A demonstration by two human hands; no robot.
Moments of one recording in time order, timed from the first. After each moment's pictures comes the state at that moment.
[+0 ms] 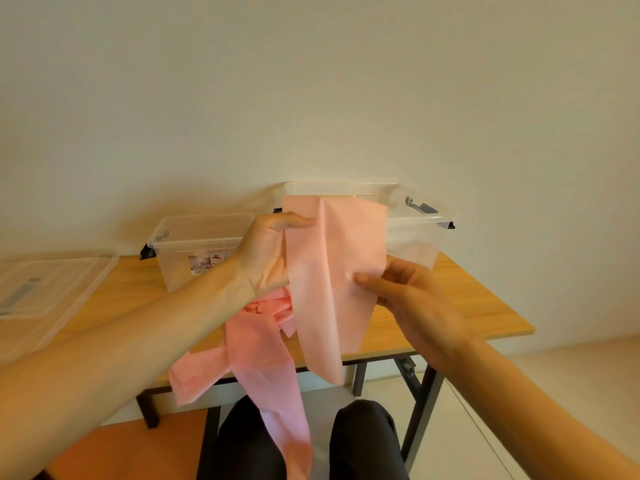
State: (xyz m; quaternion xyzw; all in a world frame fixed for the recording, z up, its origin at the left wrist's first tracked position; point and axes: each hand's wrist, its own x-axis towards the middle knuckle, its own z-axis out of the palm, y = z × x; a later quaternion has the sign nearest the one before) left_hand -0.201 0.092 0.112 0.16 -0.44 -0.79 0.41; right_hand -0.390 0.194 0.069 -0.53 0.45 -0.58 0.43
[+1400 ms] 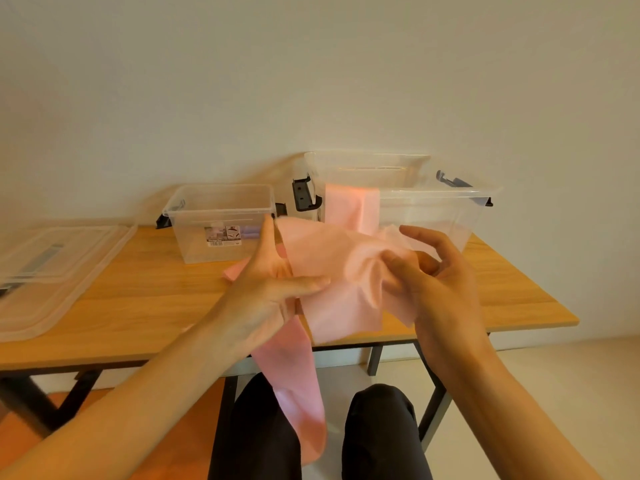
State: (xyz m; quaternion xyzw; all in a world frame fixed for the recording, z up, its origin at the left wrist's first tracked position) left_hand -0.168 0.144 0.048 0.27 -0.49 -0.68 0.47; right_hand -0.362 0.197 0.049 -0.42 0.46 -0.69 0.37
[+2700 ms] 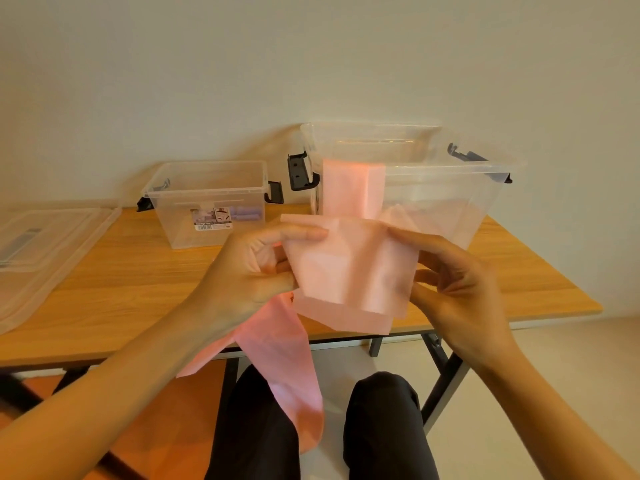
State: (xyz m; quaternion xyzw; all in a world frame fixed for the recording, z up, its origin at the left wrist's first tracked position) left_hand -0.161 0.110 0.031 0.25 -0.67 -0.51 0.48; right_hand -0.411 0.168 0.008 -0.68 0.39 -0.58 0.24
